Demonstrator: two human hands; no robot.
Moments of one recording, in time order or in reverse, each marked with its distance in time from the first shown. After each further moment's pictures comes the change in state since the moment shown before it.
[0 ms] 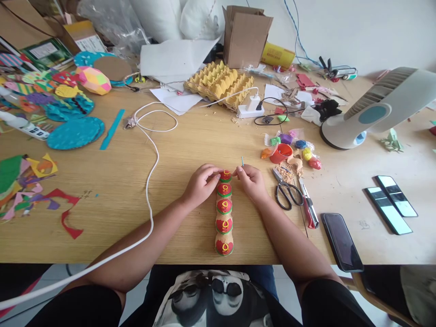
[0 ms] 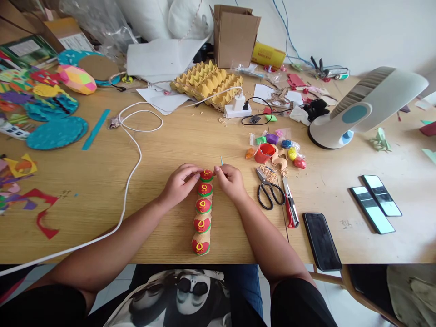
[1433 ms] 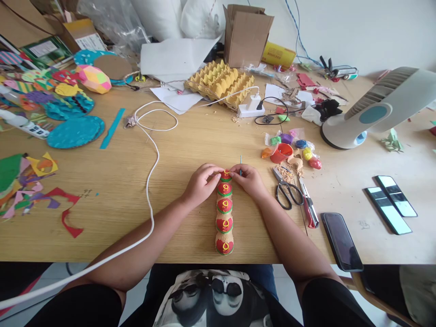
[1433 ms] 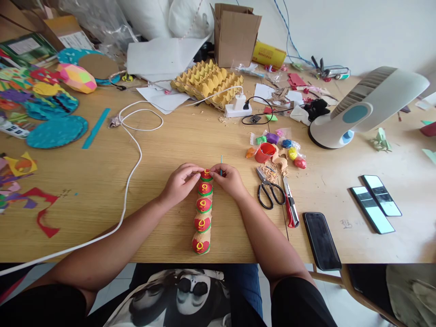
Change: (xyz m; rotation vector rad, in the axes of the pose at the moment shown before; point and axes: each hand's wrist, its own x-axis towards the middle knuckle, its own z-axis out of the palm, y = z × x) left_hand 0.000 0.002 -0.002 -0.009 -0.017 0.006; right_hand 0.007 0.006 0.004 0.167 -0.142 0.153
